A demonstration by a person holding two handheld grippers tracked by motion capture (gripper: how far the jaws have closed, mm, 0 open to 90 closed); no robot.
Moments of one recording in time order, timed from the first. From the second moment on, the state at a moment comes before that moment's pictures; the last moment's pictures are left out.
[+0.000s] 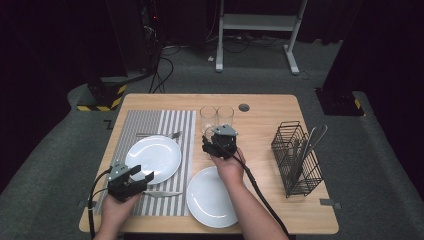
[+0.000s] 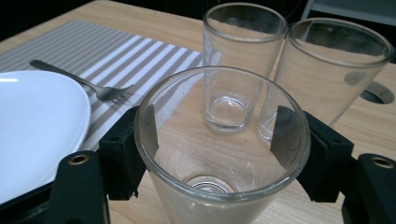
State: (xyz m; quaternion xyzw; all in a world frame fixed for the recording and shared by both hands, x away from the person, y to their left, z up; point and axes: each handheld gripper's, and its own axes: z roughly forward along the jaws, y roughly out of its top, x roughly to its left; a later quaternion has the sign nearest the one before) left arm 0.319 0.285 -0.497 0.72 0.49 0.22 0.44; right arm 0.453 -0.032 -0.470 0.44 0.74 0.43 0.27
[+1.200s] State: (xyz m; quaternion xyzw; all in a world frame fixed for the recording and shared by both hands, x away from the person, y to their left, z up) left arm 0.320 0.285 -0.498 0.72 0.49 0.22 0.44; right arm 0.395 0.000 -0.454 0.37 0.76 0.48 0.24
